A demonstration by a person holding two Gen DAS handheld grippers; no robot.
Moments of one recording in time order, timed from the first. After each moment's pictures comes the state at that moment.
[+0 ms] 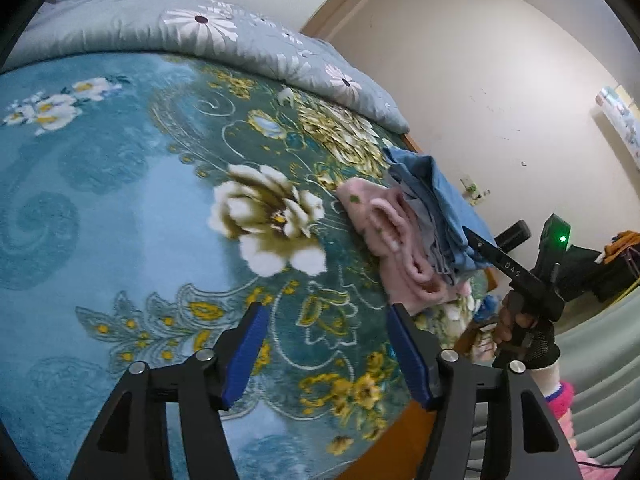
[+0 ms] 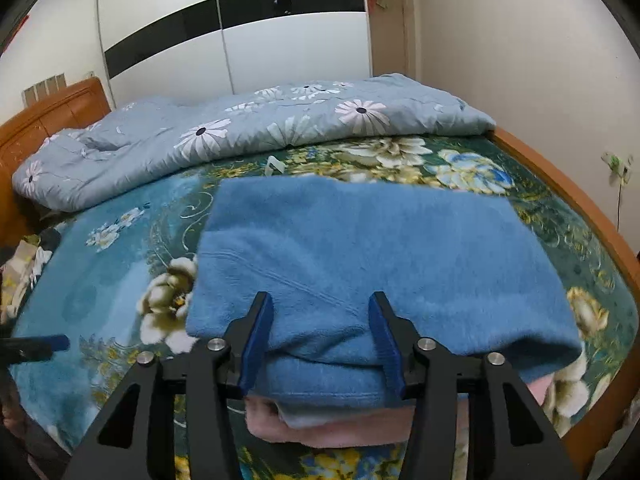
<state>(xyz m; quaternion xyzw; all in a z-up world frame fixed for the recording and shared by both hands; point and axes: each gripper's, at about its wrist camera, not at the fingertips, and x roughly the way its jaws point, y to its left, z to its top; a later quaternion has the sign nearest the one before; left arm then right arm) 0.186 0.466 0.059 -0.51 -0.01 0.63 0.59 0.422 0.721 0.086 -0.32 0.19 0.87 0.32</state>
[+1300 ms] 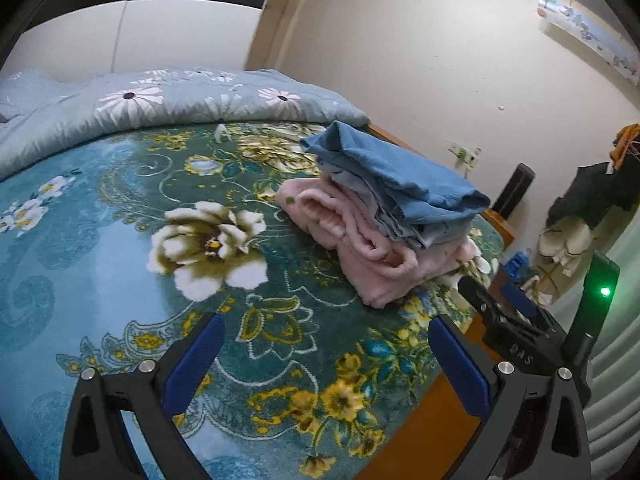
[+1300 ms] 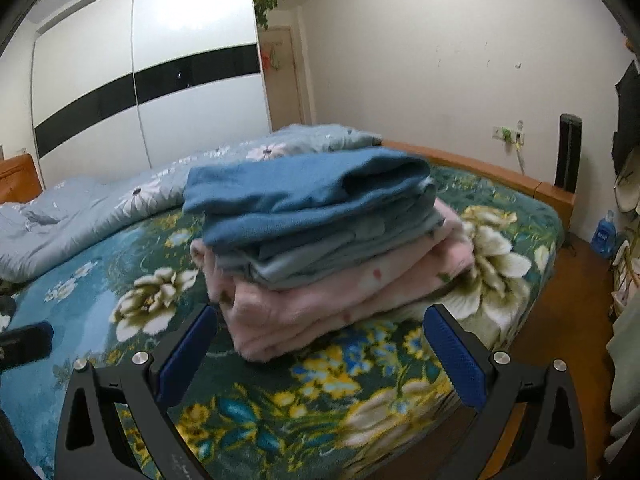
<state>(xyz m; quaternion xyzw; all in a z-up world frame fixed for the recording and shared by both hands) 0.291 0.491 0.080 -0.37 0.10 0.68 0.62 0.493 0.602 0.052 -0.20 0.19 0.82 0.51</state>
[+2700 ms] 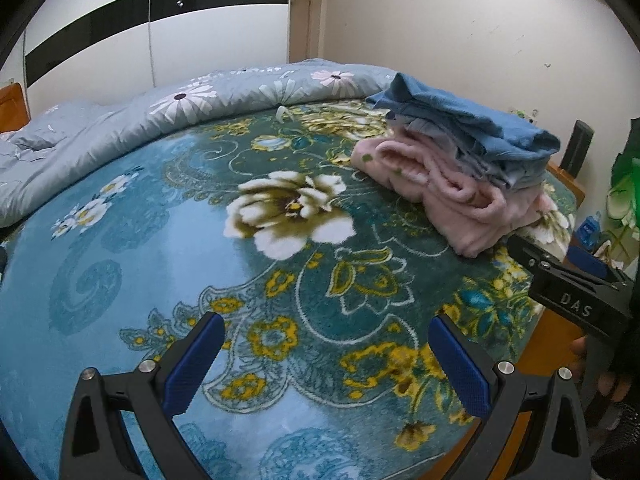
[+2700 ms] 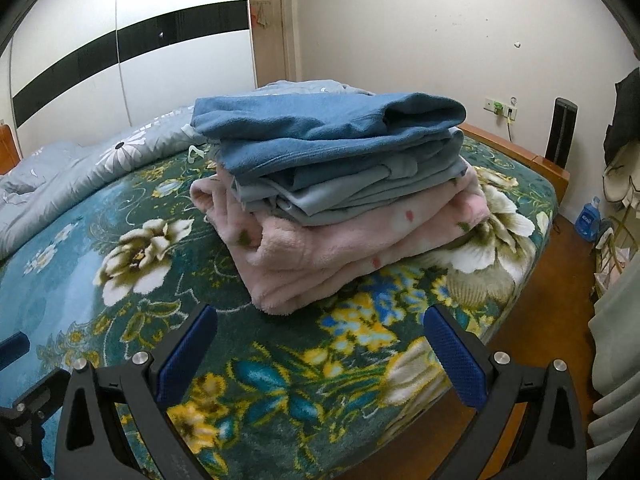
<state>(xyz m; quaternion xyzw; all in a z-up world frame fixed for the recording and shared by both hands) 0.289 0.473 0.040 -0.34 0.20 0.75 0.53 0.449 0.585 0.028 -0.27 0.21 0.77 0.53</state>
